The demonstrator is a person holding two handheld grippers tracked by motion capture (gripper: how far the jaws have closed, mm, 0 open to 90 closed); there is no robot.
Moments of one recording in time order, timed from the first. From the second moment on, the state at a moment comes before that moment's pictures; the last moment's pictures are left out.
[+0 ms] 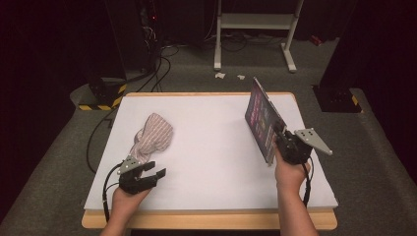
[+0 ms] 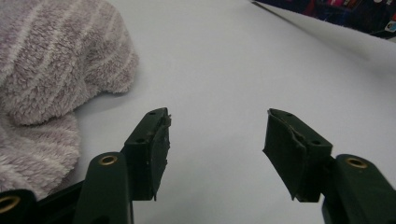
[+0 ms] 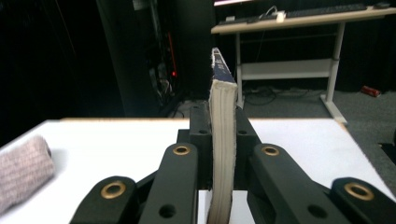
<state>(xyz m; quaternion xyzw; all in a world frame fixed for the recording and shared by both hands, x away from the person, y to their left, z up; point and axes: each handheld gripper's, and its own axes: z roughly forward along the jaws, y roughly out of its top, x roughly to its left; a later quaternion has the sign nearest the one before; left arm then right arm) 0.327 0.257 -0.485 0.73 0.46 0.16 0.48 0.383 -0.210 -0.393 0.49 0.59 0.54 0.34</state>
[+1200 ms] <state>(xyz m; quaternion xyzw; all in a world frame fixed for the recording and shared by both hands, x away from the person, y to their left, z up) 0.329 0.253 -0.484 0.73 0.46 0.16 0.48 0.386 -0.109 -0.442 0.44 0.68 0.52 0.26</state>
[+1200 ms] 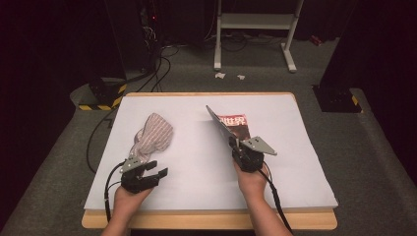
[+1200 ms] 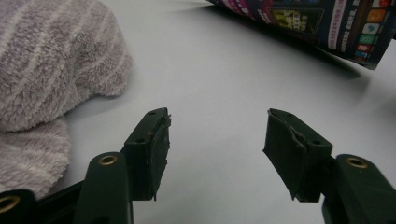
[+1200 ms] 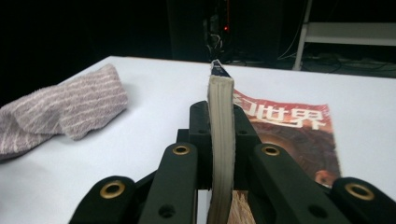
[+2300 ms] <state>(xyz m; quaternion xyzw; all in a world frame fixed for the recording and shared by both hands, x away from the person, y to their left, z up) 0.323 0.252 -0.486 0.74 0.45 0.17 0.47 0.369 -0.048 -0.481 0.38 0.76 0.51 0.12</state>
